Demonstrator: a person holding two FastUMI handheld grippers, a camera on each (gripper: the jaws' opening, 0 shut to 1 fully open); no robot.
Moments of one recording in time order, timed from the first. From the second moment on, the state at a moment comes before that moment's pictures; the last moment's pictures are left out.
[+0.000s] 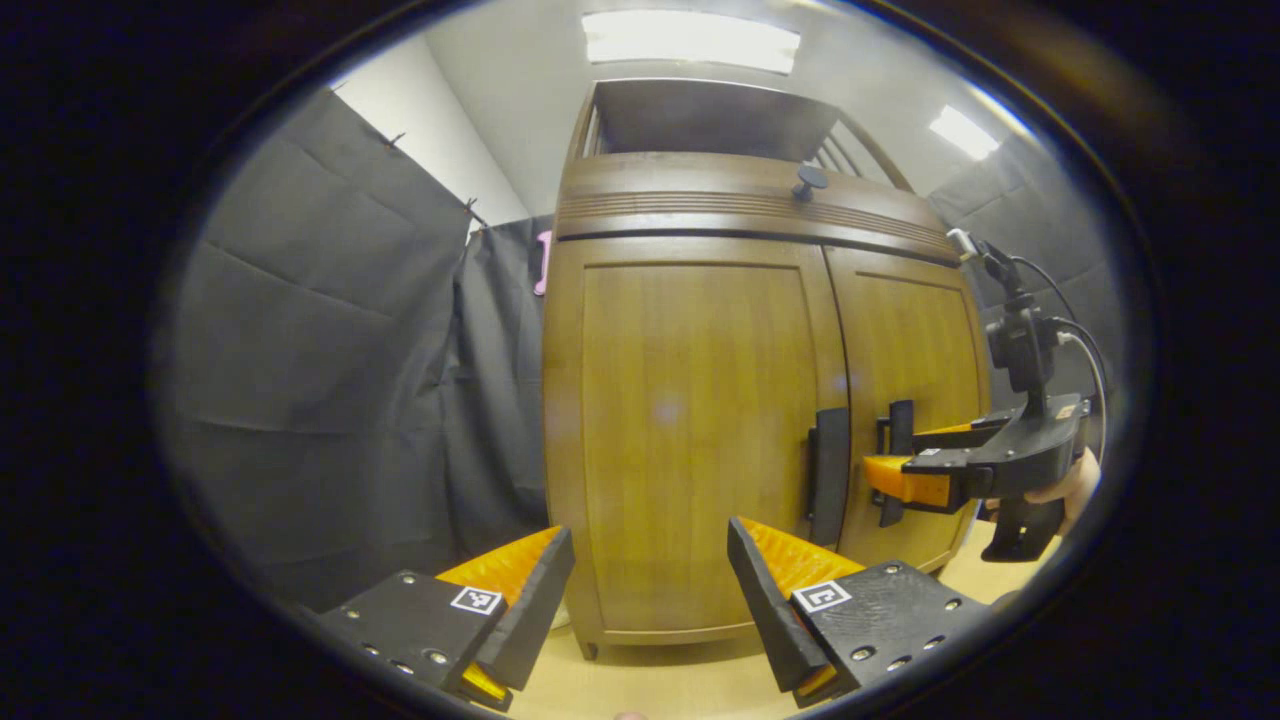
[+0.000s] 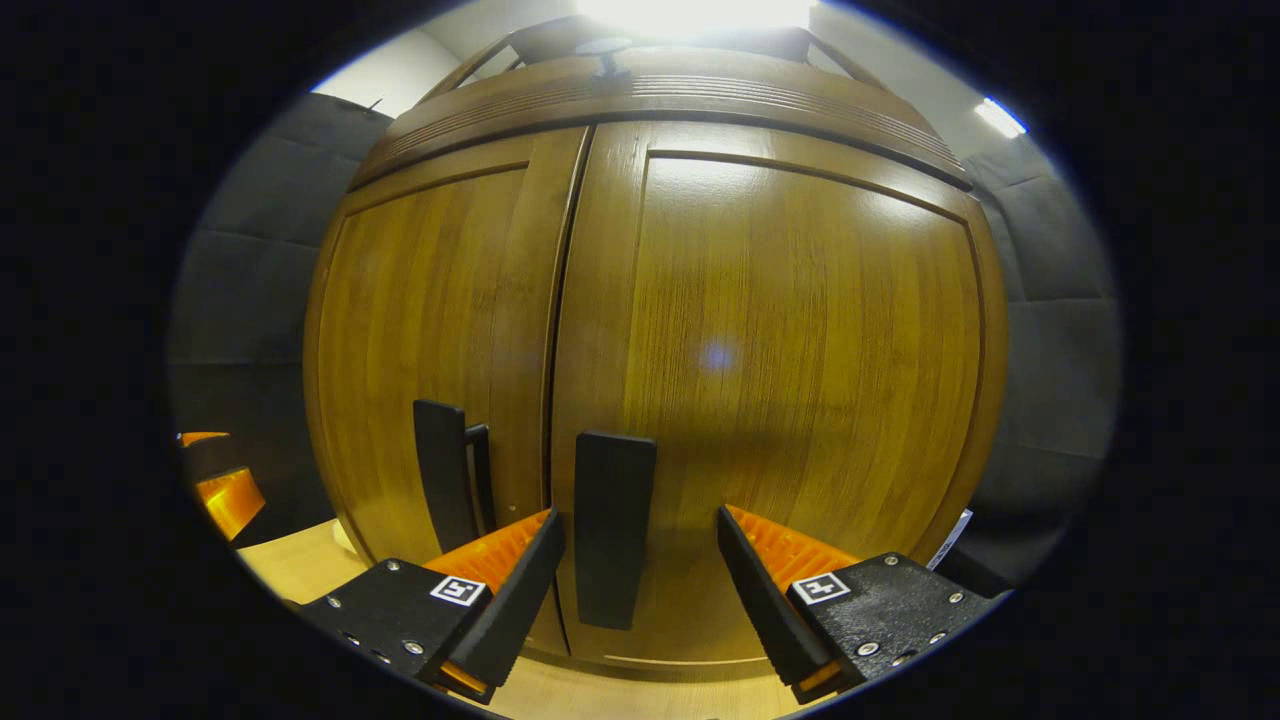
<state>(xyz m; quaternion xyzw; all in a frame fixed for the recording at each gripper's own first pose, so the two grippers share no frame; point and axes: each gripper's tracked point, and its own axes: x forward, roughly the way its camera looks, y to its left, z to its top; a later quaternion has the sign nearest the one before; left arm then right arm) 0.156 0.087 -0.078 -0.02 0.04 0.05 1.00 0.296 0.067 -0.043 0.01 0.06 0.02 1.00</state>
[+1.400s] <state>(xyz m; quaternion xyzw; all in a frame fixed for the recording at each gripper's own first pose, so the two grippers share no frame) 0.147 0.129 -0.090 -0.05 0.07 0.02 1.00 0.206 0.068 -0.041 0.07 0.05 0.13 0.99</state>
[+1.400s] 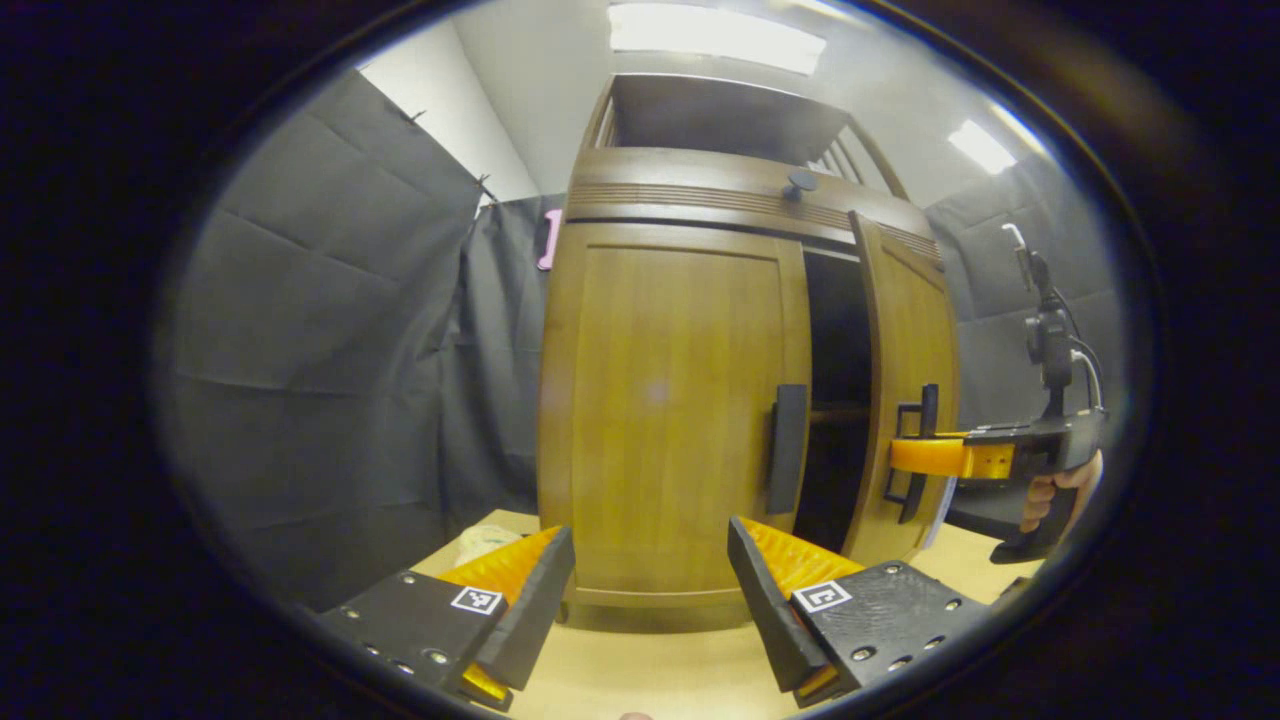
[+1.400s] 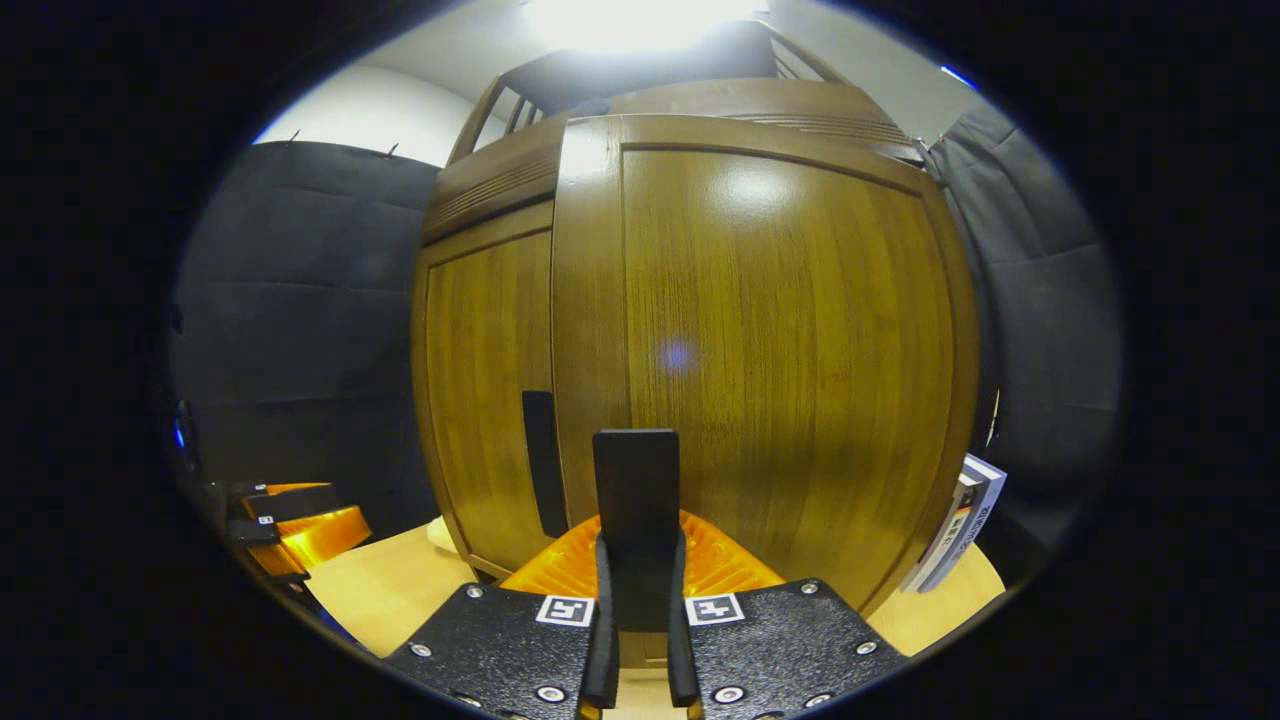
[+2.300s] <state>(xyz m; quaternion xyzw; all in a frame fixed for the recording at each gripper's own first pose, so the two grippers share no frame) 0.165 0.085 -0.102 -0.09 0.08 -0.04 0.99 0.108 -0.010 -0.047 0.08 0.02 0.12 0.99</state>
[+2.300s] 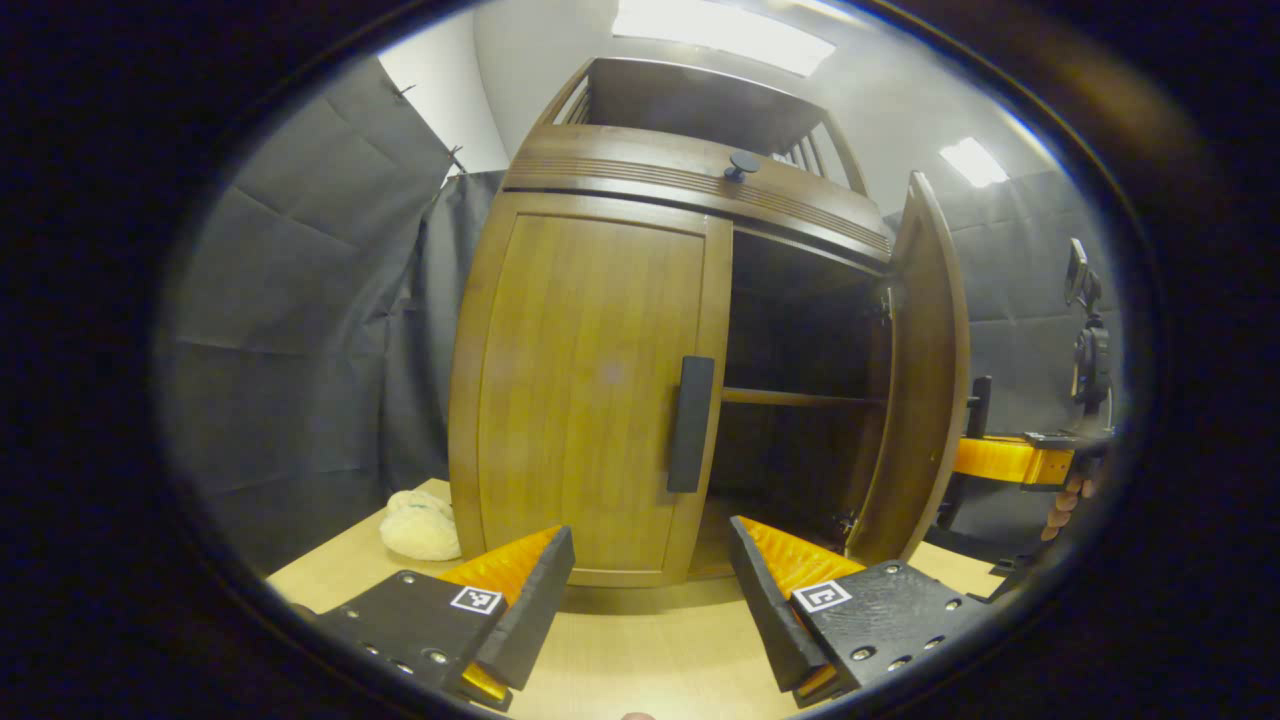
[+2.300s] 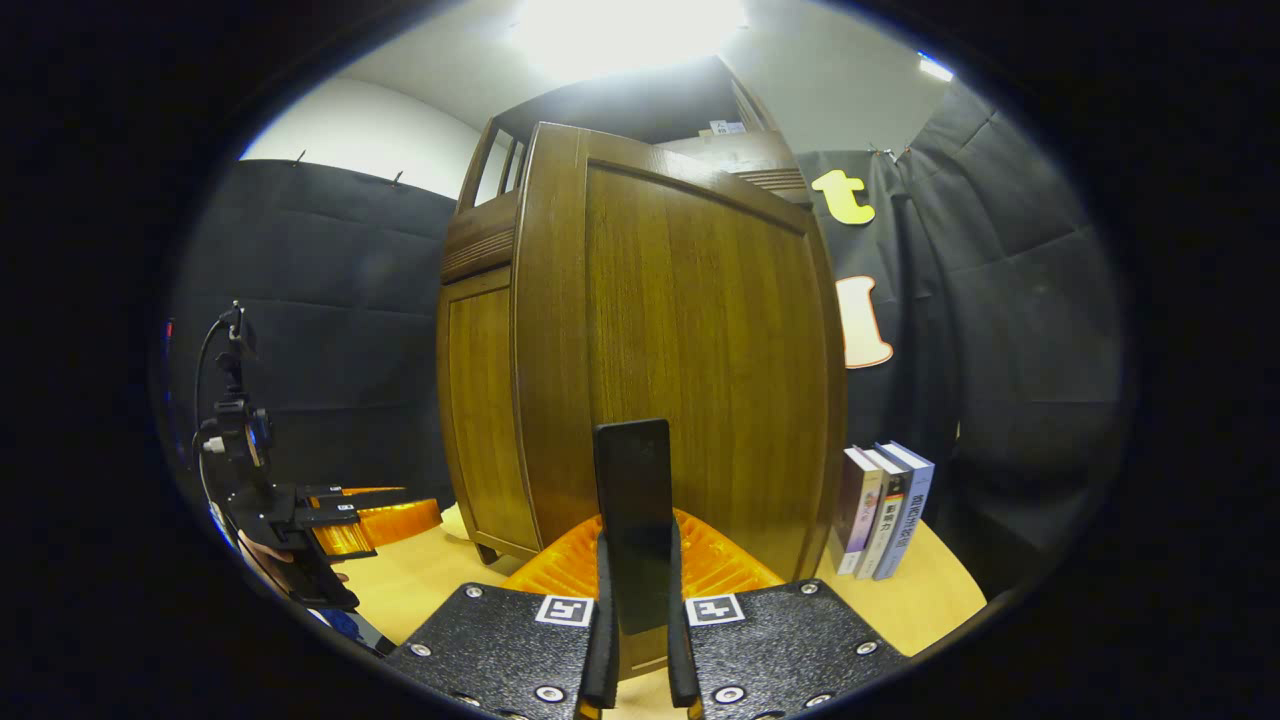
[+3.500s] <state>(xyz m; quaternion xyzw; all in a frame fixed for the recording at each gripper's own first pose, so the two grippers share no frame) 0.165 0.081 -0.109 -0.08 0.13 -0.05 0.99 0.068 -0.185 -0.067 0.10 0.00 0.05 0.99</state>
